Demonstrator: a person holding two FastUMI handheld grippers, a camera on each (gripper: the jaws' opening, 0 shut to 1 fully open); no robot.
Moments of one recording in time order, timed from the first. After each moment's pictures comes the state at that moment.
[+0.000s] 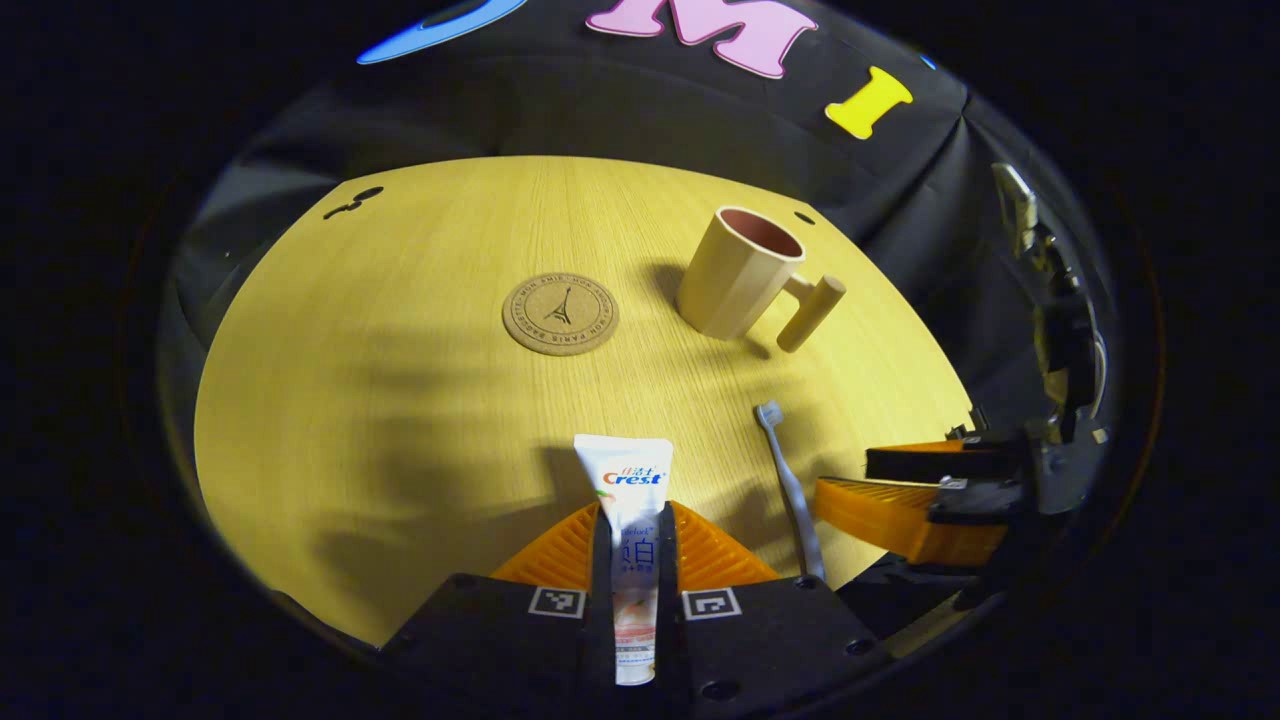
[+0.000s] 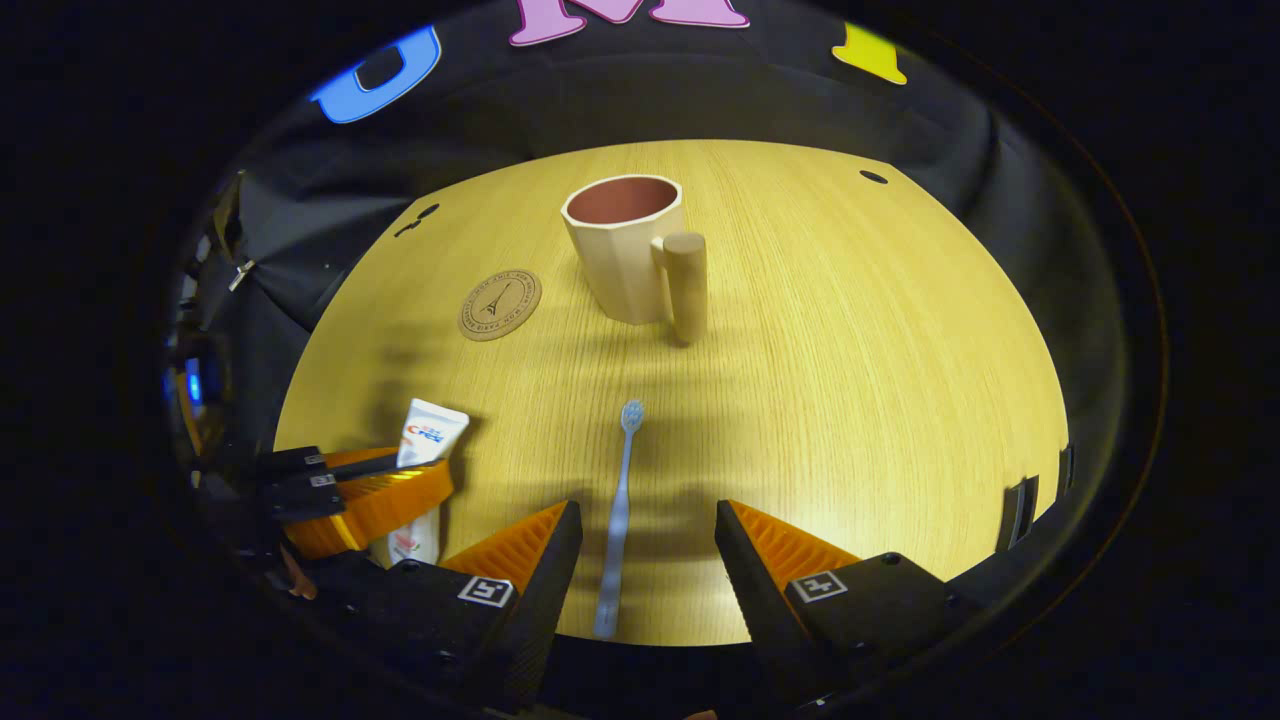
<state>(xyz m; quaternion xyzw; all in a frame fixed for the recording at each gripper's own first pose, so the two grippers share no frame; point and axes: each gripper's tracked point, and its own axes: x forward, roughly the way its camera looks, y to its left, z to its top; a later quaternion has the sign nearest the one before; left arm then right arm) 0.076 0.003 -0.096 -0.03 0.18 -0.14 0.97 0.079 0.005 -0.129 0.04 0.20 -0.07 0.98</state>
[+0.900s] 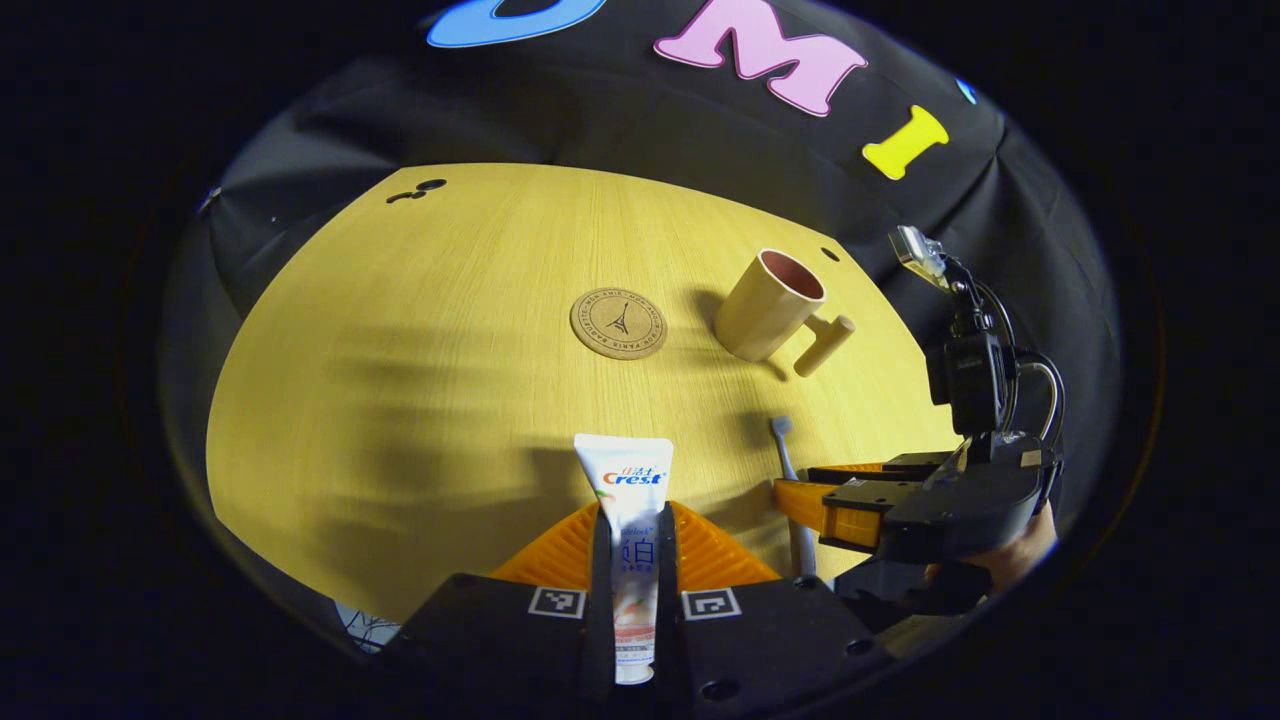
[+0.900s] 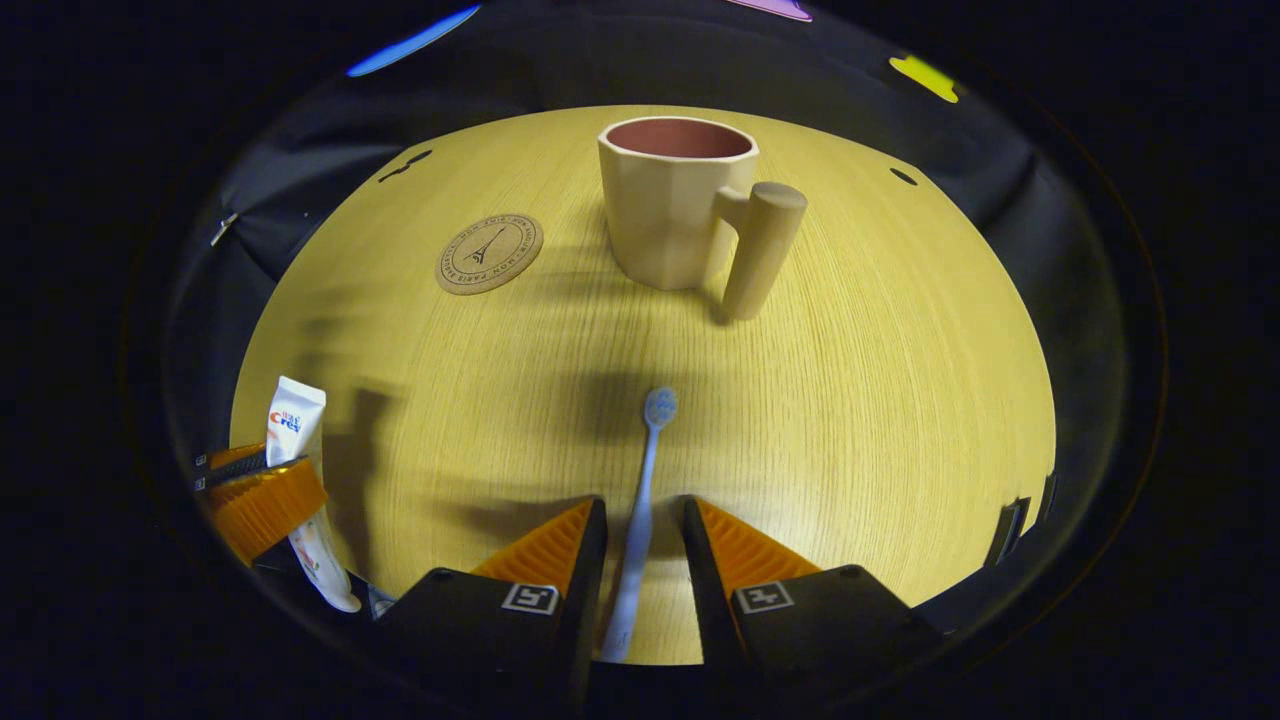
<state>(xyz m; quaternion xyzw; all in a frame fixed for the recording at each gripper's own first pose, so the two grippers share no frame) 0.045 0.034 -0.091 -0.08 0.16 -0.11 0.98 0.102 0.014 -0.148 -0.01 0.24 -0.10 0.96</state>
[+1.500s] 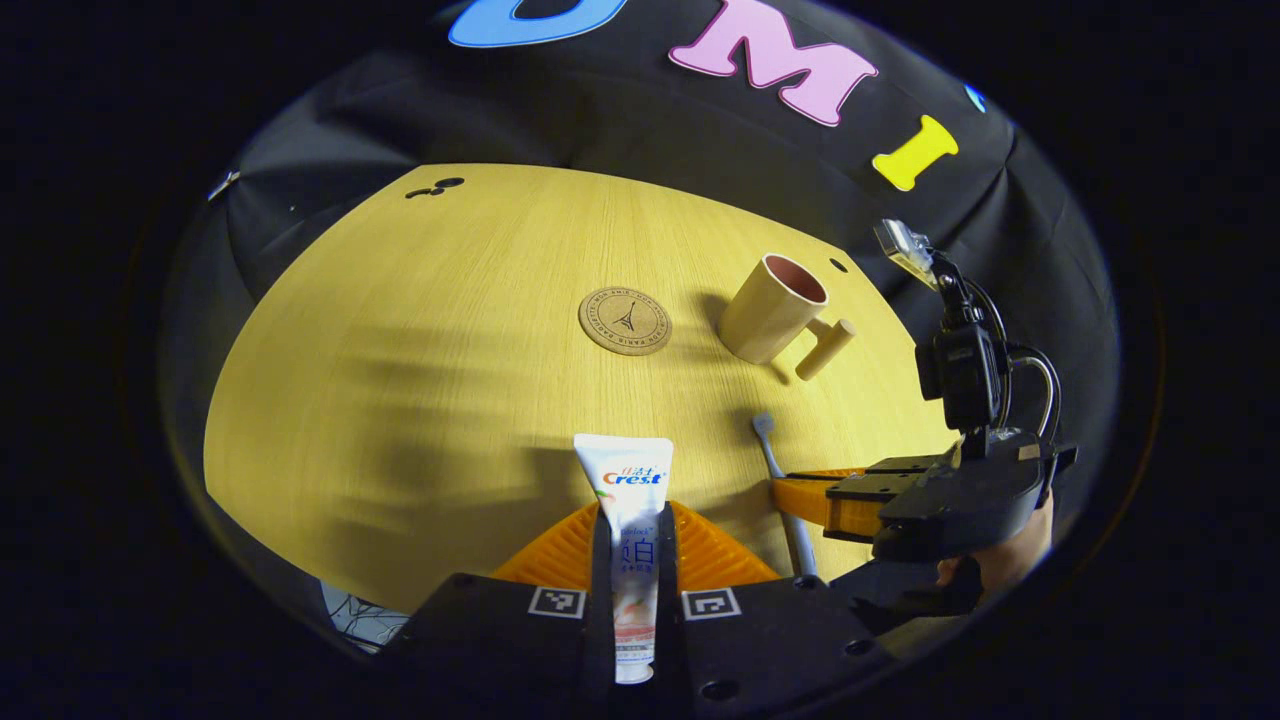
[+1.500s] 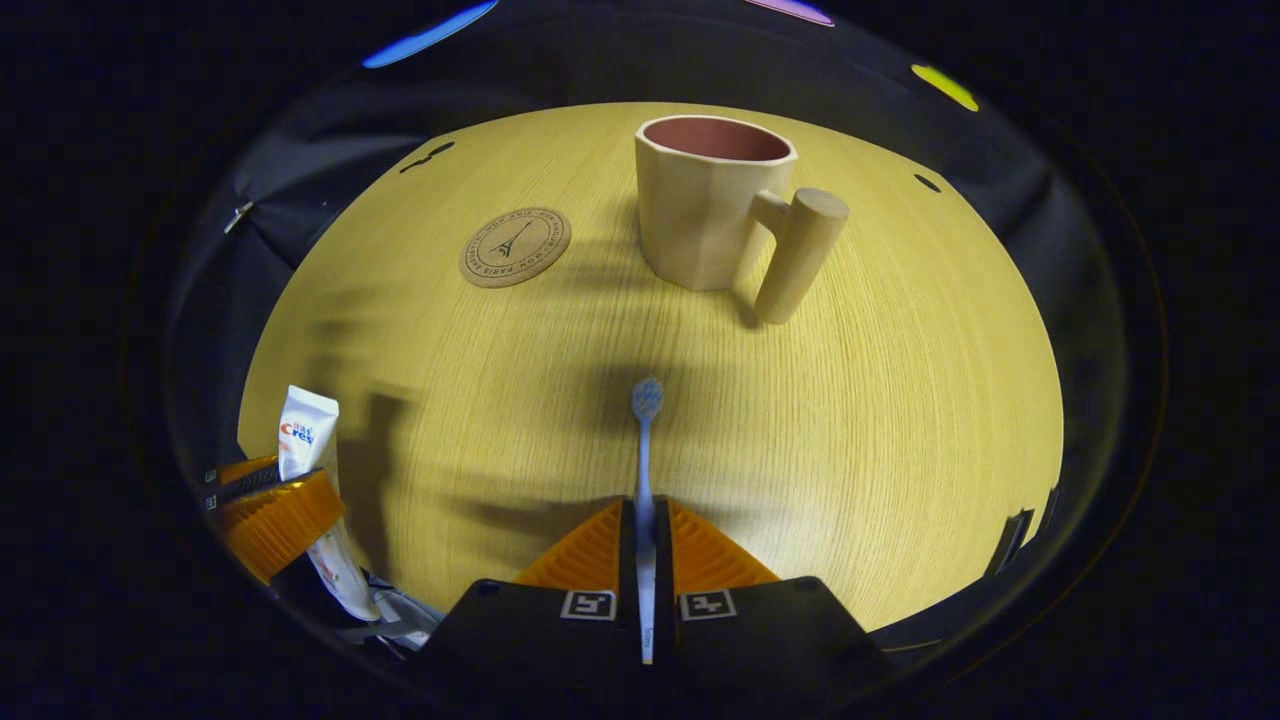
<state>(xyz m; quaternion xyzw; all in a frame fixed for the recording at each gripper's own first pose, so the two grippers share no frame) 0.038 0.029 -0.097 -0.10 0.15 -0.09 0.98 0.107 0.025 -0.149 -0.02 0.26 -0.06 0.96</state>
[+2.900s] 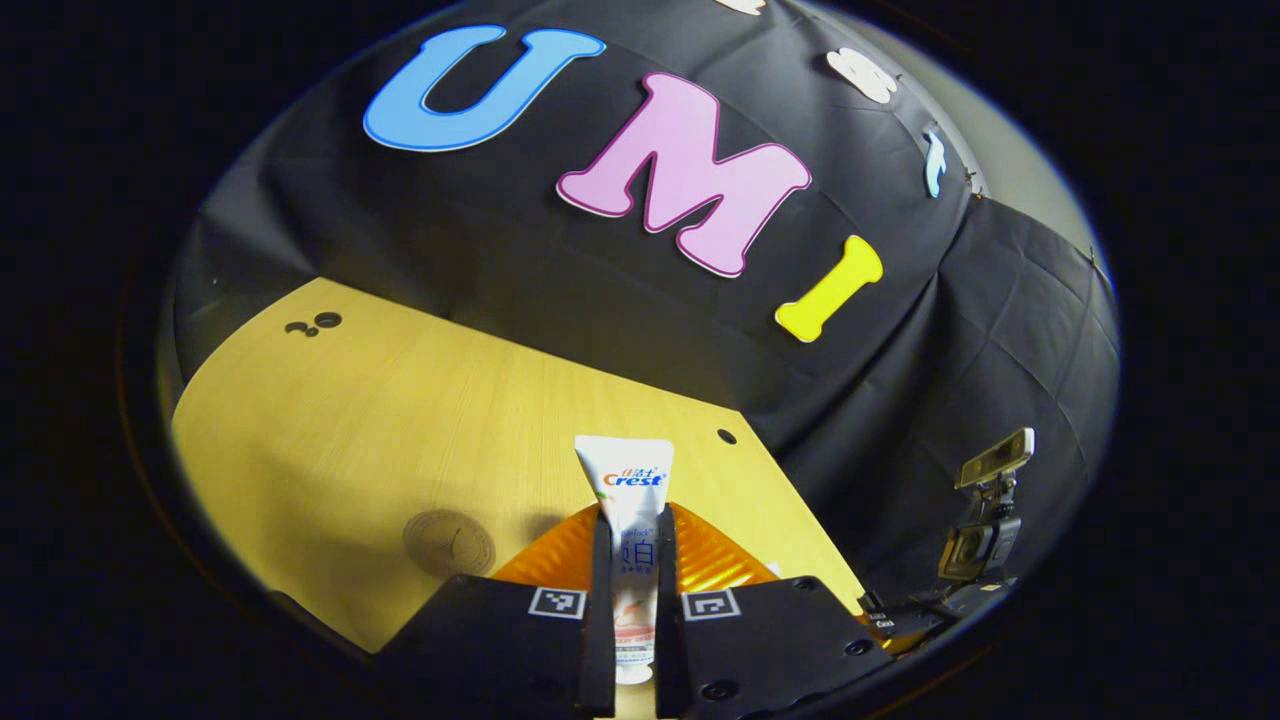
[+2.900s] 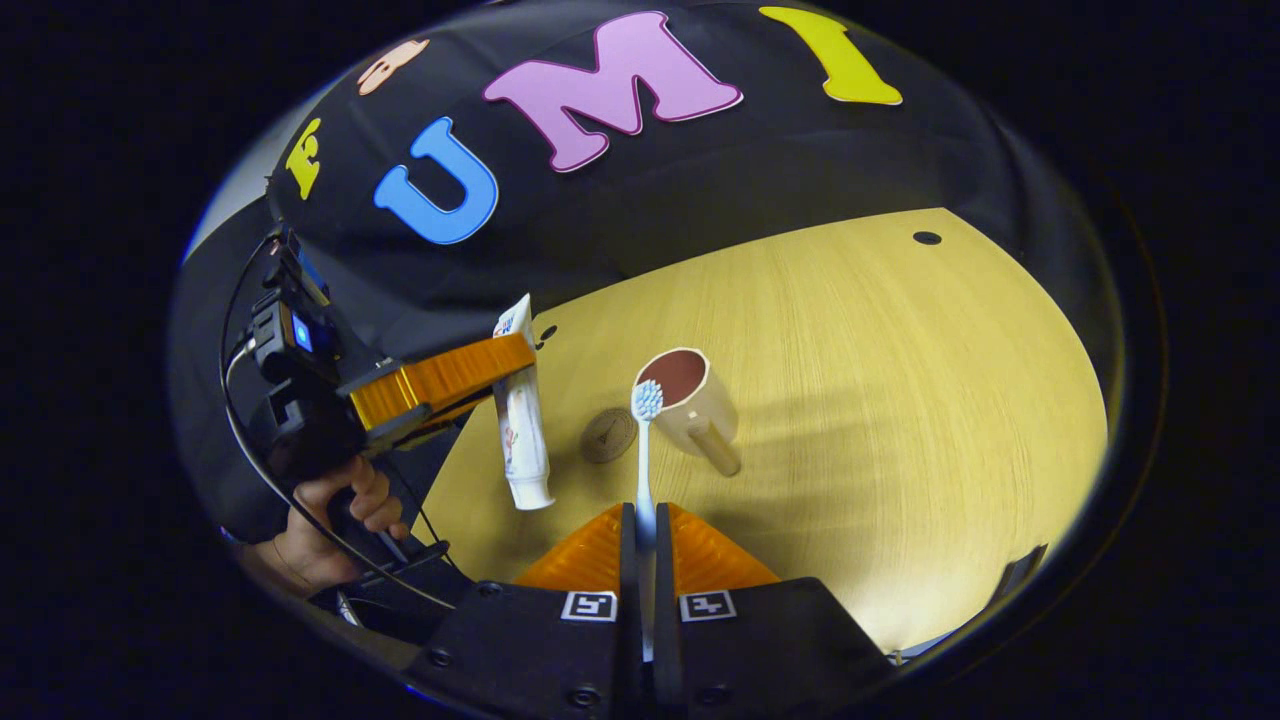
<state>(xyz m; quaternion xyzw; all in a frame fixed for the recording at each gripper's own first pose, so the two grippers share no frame) 0.083 -0.075 0.129 -0.15 -0.08 -0.20 0.96 0.022 -0.020 -0.004 0.11 0.04 0.12 0.99</state>
